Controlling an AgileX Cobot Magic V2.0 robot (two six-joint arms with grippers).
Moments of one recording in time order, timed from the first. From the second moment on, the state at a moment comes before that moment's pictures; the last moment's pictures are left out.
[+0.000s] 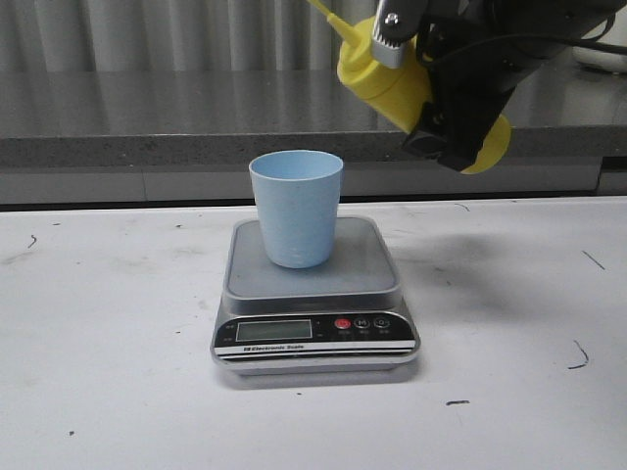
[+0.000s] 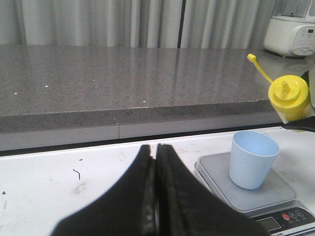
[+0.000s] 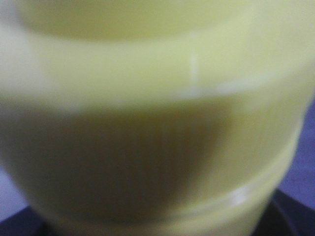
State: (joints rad) left arm -0.25 0.14 -0.33 -0.08 0.32 0.00; right arm 0.36 1.69 -1.10 0.12 0.04 -1.12
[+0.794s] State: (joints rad) left arm -0.25 0.14 -0.33 -0.08 0.32 0.00; right arm 0.35 1.73 -1.10 0.44 -0.26 -1.64
